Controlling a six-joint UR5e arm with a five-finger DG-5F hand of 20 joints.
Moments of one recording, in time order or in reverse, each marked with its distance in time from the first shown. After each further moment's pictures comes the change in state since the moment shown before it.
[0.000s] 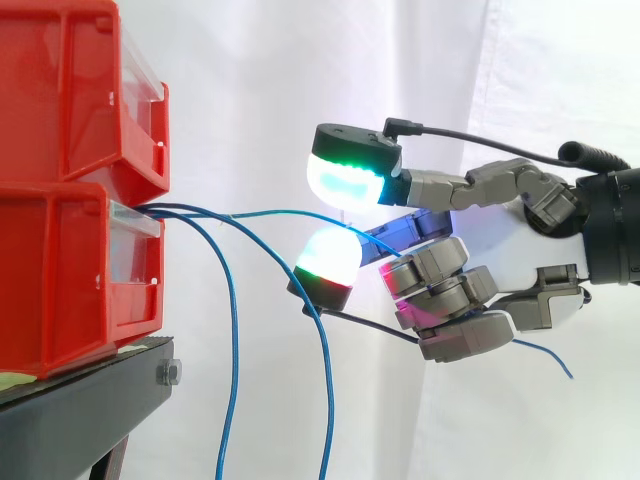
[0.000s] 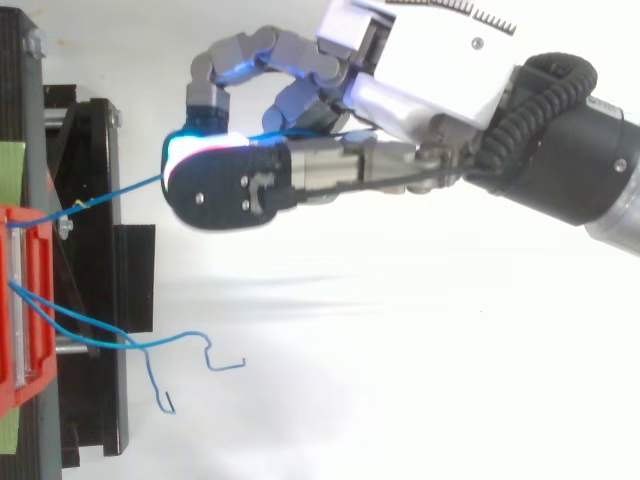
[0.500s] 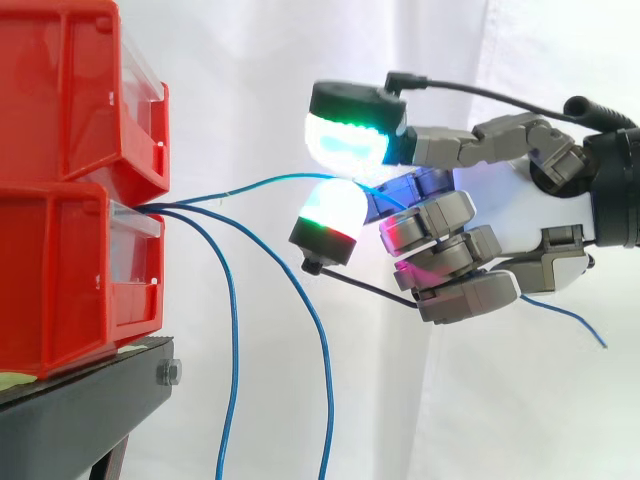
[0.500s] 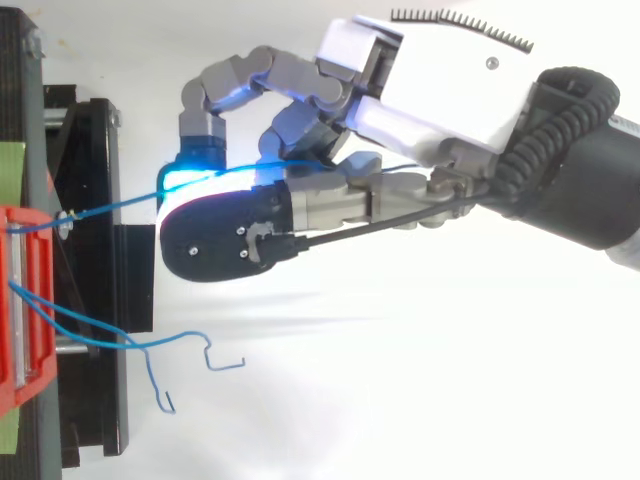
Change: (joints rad) arm 0.015 0.021 0.016 -0.016 -0.004 -0.019
